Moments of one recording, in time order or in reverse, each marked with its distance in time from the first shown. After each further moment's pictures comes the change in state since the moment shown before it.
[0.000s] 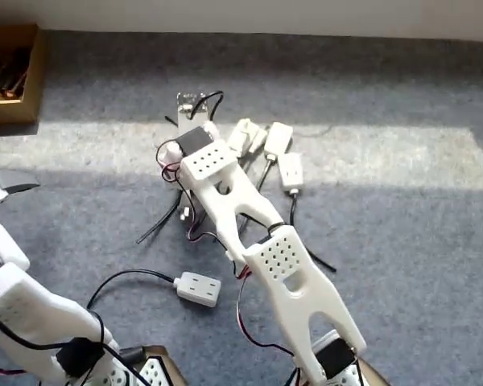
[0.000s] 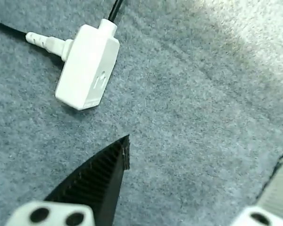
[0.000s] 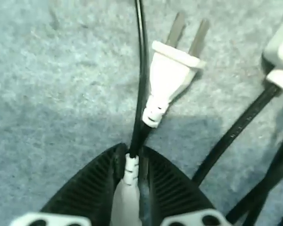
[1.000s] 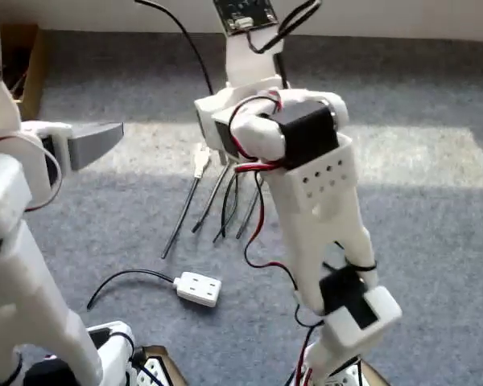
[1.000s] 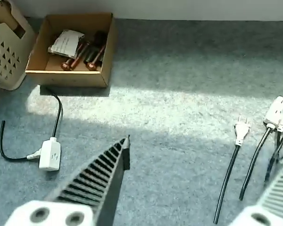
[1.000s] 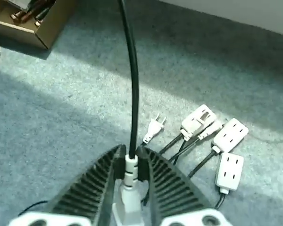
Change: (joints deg) left arm 30.8 -50.7 -15.3 30.7 -0.2; right arm 6.0 -58.9 15.6 13.8 21.6
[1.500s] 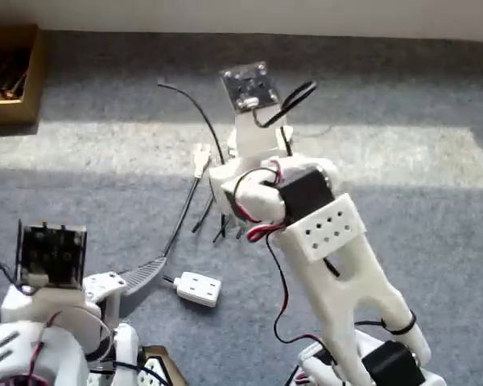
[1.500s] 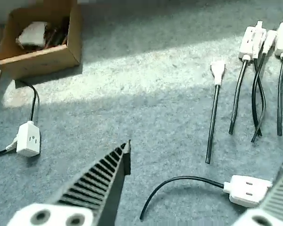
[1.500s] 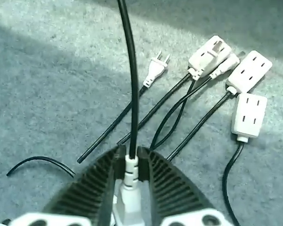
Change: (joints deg) left arm 6.4 -56.3 57.5 -2.5 -5.7; right arm -3.4 -28.4 60.0 -25.6 -3.8
